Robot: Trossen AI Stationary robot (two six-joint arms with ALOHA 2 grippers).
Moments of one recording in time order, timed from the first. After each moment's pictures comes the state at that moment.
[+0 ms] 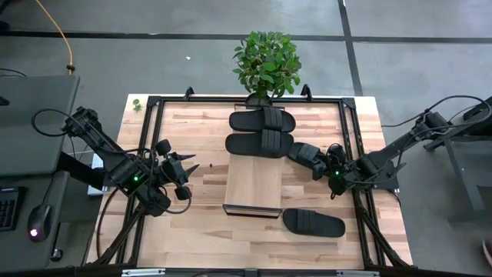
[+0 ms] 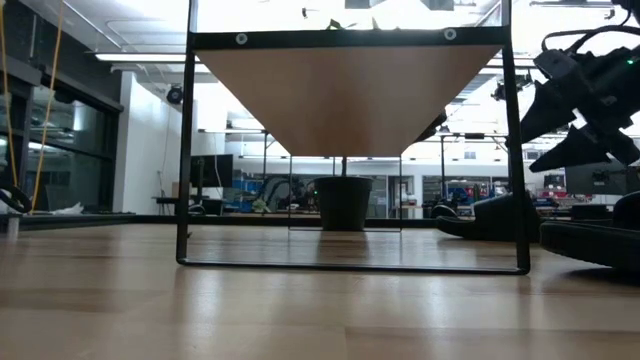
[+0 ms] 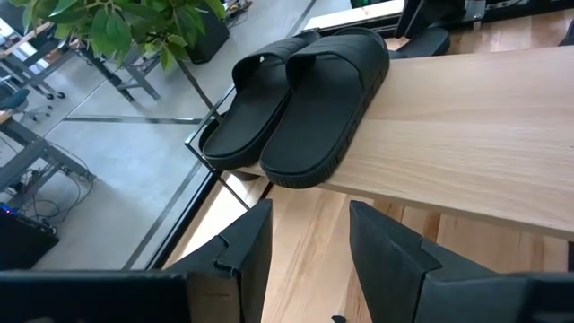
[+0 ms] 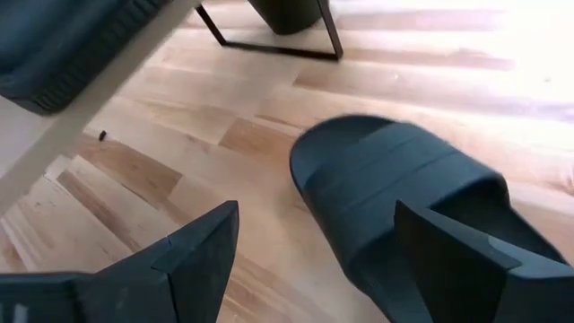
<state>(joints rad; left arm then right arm) -0.61 1.19 1.14 -1.09 -1.12 -0.66 0.52 0.83 0.38 -0.62 0.89 1.49</state>
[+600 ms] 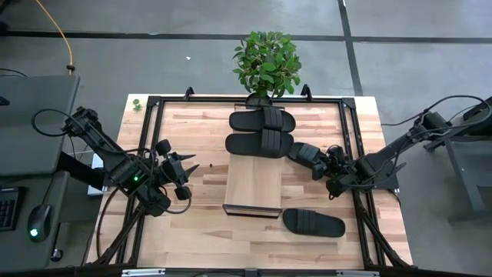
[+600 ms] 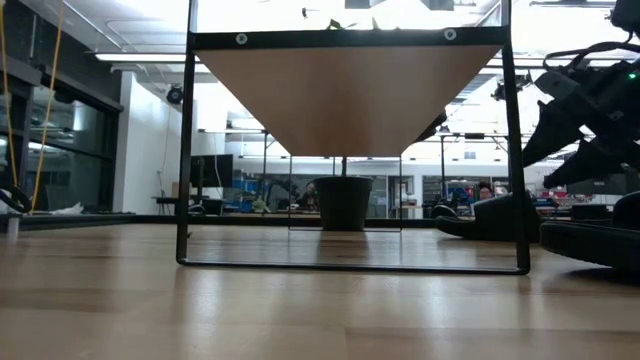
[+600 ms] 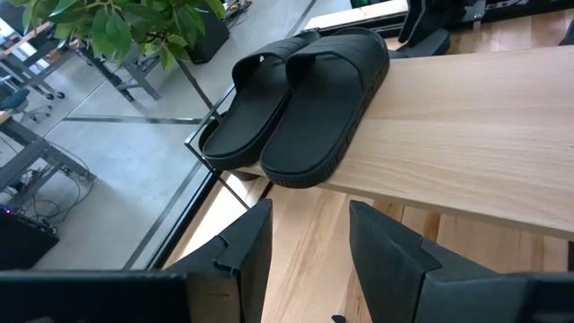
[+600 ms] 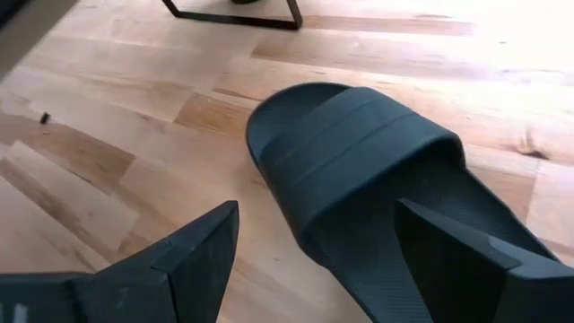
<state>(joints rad) -0.61 1.19 1.14 -1.09 -1.12 -0.66 0.52 0.90 0.38 -0.70 0.84 1.62</state>
